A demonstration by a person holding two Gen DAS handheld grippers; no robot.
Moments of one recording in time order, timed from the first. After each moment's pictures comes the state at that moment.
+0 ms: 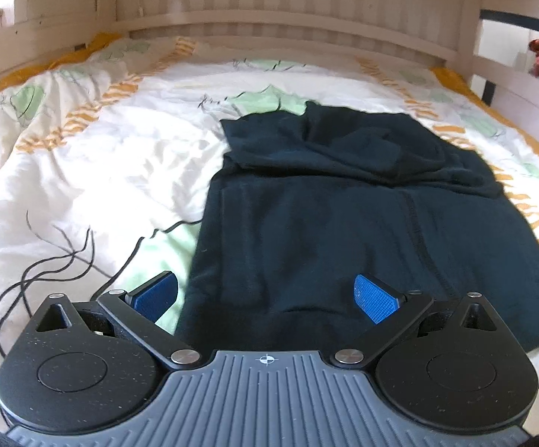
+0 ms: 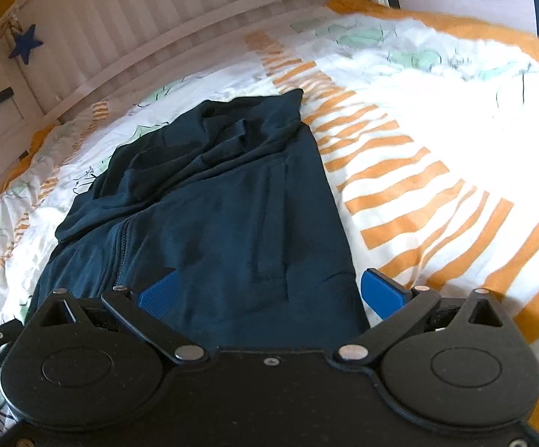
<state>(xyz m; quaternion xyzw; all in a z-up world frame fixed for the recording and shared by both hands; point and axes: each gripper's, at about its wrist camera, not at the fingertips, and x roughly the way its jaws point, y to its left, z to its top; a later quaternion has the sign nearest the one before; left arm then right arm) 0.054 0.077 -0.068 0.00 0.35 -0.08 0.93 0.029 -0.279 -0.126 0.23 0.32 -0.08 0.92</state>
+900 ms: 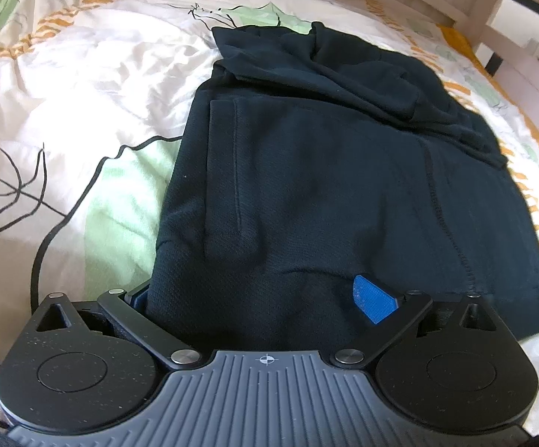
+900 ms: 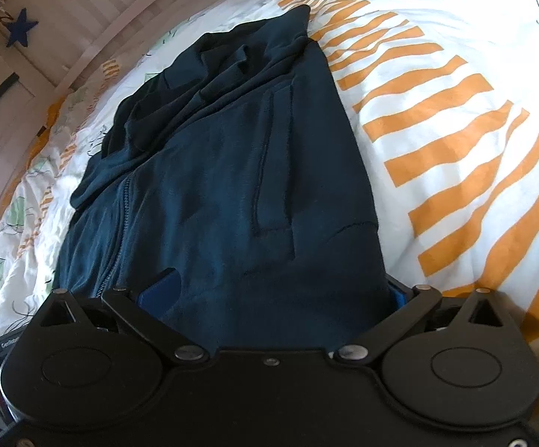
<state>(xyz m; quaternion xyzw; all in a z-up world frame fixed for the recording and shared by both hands) 0.090 0.089 -0.099 -0.06 0.46 -0.13 0.87 0.056 -0.297 -0.157 0.30 0.41 0.00 0.87</state>
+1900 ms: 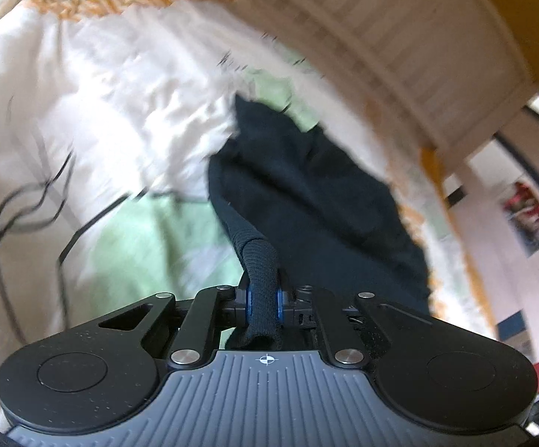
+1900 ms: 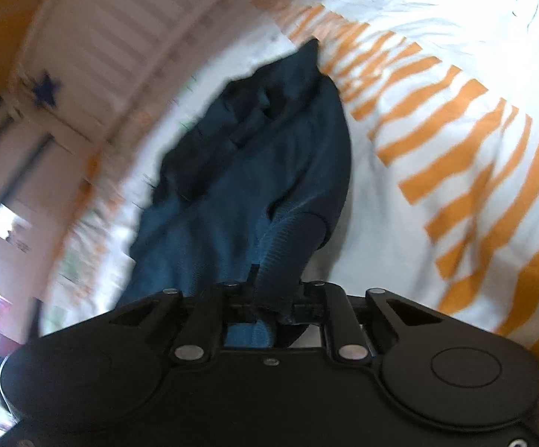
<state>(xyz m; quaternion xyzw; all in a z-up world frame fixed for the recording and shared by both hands) 0.087 0.150 -0.059 -0.28 0.37 -0.14 0.87 0.034 -0.321 -0.140 0.40 0.32 0.04 0.86</state>
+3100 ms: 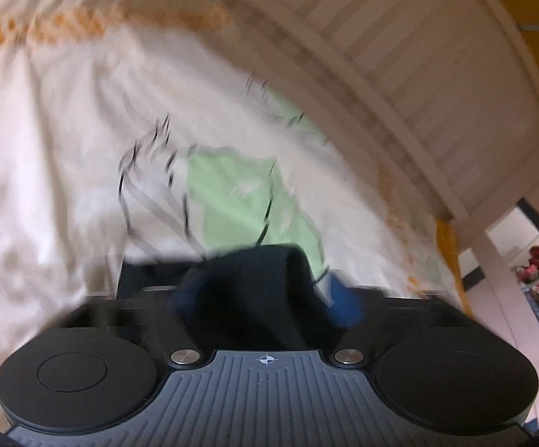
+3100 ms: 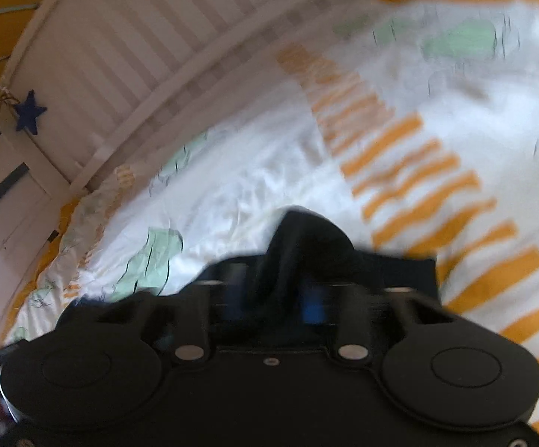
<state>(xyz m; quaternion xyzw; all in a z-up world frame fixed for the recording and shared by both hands) 0.359 0.098 -0.055 -0.30 0.30 -0.12 0.90 0.324 -0.379 -0.109 0.30 0.25 0.00 0.92</state>
